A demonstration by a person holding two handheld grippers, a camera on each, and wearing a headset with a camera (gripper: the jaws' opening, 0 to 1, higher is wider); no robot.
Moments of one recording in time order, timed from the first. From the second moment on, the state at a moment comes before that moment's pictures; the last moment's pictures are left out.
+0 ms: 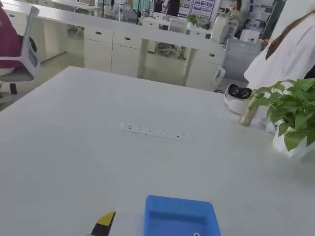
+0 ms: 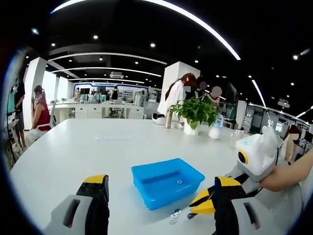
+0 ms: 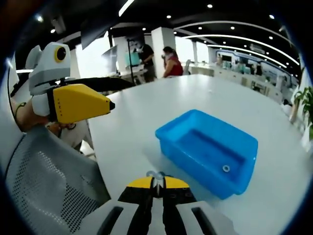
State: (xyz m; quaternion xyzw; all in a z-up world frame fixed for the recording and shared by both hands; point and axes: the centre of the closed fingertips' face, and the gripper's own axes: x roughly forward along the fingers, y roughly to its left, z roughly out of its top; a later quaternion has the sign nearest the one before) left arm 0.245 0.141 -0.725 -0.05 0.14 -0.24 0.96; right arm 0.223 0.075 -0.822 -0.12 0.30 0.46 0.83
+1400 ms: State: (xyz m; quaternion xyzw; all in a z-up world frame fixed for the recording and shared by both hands) left arm 0.241 0.135 -0.733 -0.02 0.16 -0.25 0.96; right arm 0.252 0.068 -0.769 -0.07 0.27 0.41 0.87
